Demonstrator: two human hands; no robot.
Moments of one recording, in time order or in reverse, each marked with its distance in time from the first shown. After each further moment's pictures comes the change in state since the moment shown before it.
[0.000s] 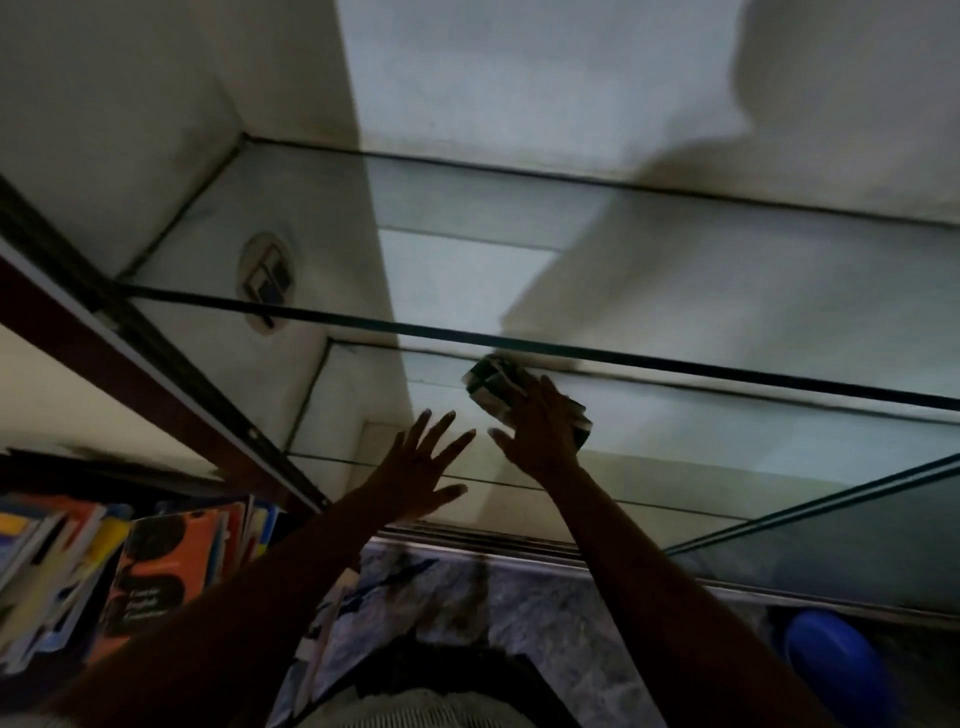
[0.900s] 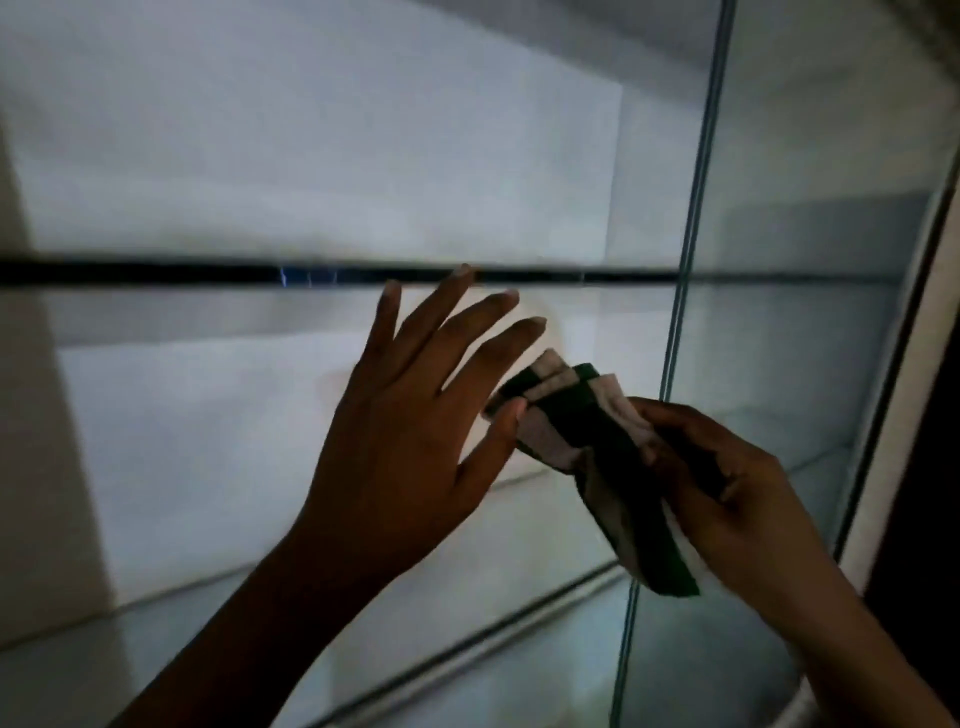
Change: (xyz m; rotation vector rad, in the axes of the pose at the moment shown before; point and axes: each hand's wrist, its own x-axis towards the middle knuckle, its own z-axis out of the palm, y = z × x) left_hand 0.046 0.159 -0.401 -0.128 1.158 0.816; right_hand -0.142 -0.087 -0.389 0.247 0.893 0.079
